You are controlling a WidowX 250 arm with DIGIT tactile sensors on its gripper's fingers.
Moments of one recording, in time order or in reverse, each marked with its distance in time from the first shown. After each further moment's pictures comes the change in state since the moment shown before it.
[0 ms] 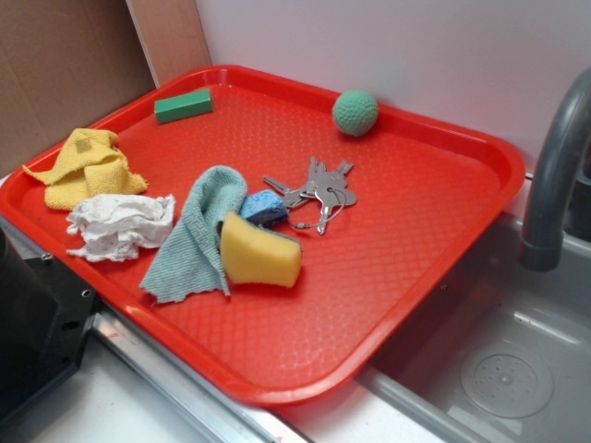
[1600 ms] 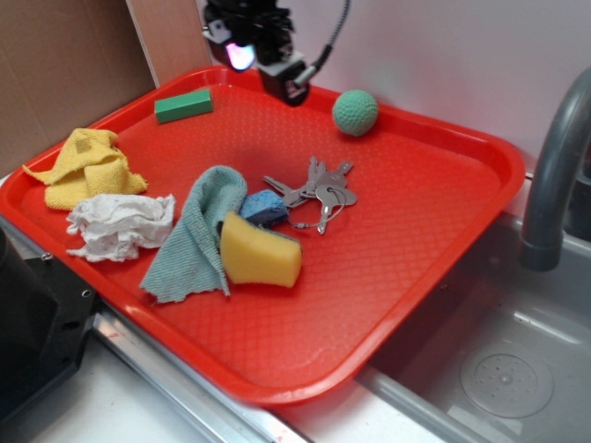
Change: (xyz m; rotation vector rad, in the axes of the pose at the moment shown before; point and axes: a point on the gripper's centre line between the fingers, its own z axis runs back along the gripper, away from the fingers) arm 0.163 0.002 -0.166 0.090 -0.064 -0.164
